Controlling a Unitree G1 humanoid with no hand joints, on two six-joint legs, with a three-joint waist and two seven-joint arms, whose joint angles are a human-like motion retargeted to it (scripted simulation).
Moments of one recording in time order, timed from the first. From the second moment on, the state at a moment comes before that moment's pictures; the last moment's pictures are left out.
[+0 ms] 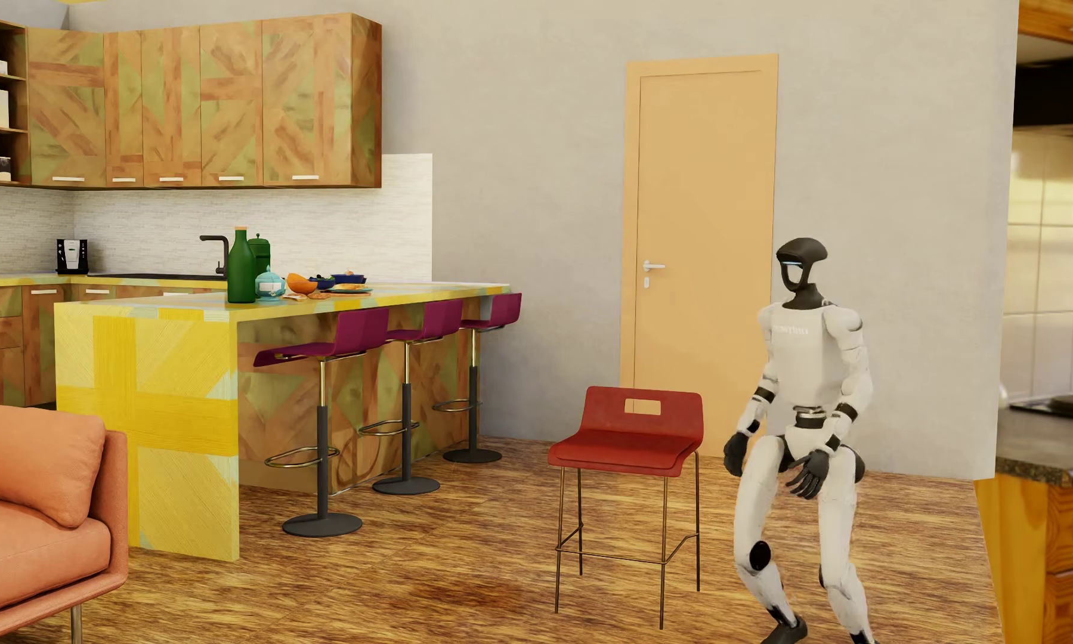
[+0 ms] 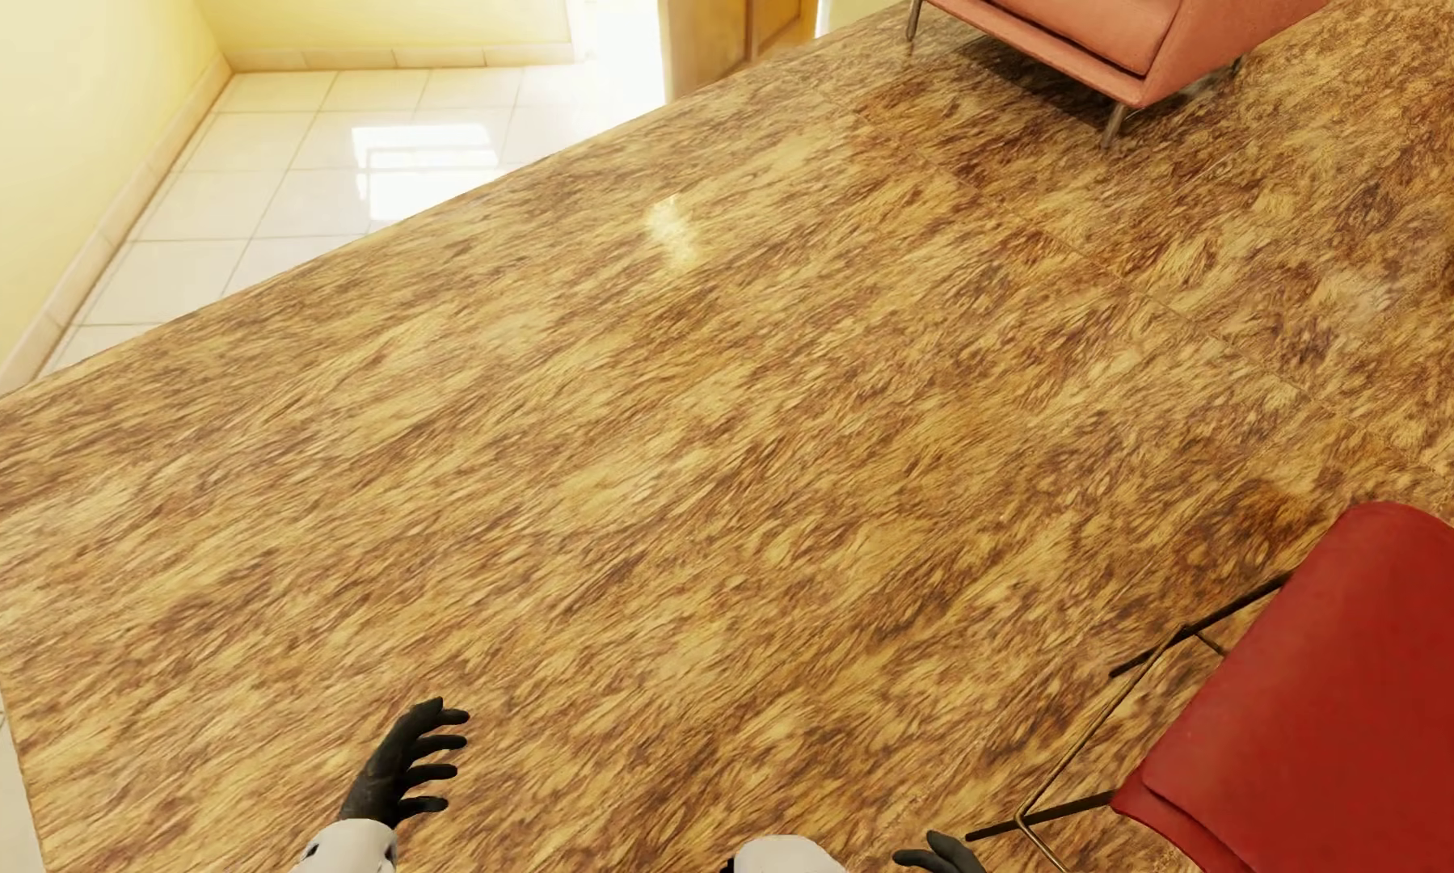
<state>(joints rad) -0.37 -0.49 -0.23 0.15 -0.01 -0.03 0.10 -0.09 0.07 0.93 1.07 0.08 0.25 -0.49 -0.47 0.20 -0.16 -0.15 -0.14 -0.06 0.09 0.56 0.61 0.04 0.05 0.08 0.07 0.10 0.10</state>
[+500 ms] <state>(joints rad) -0.50 -0.52 -0.19 0.20 -0.02 -0.07 0.05 -0.07 0.02 1.15 0.99 0.06 0.27 -0.30 -0.49 0.15 -0.20 -0.16 -0.07 -0.17 0.10 0.56 0.72 0.03 -0.01 -0.03 0.15 0.13 -0.01</state>
